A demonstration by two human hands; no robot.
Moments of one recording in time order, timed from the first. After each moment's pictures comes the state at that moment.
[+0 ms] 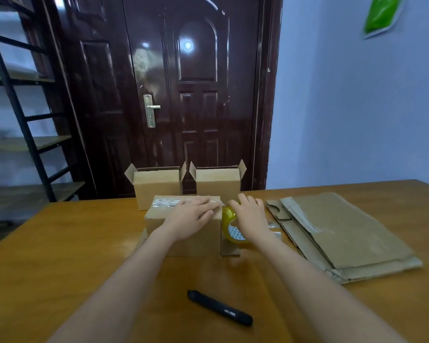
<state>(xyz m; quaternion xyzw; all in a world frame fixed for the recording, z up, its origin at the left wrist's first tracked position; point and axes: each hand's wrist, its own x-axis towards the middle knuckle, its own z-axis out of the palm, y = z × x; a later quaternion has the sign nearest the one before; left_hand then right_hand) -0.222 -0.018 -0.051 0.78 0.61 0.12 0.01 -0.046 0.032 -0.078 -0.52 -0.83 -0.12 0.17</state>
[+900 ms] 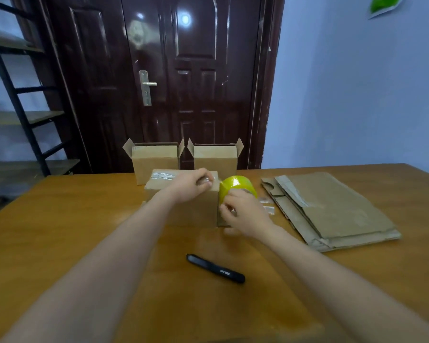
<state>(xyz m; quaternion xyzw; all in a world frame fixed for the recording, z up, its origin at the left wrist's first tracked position) -0.222 -0.016 -0.045 0.74 0.62 0.22 0.13 -0.032 -0.034 -0.084 -0.38 -0.88 -0.01 0.30</state>
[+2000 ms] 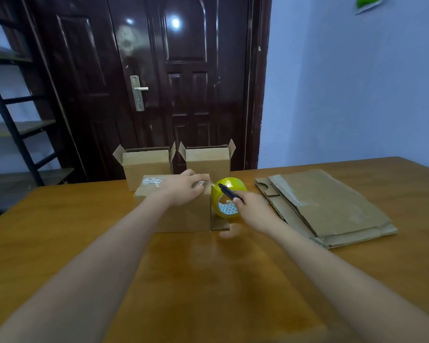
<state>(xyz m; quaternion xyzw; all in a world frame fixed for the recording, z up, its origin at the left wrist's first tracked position) -0.215 -0.004 -0.040 0.75 0.65 0.11 0.00 -0.012 -0.030 -0.066 -0.53 -0.77 0.22 0.28</state>
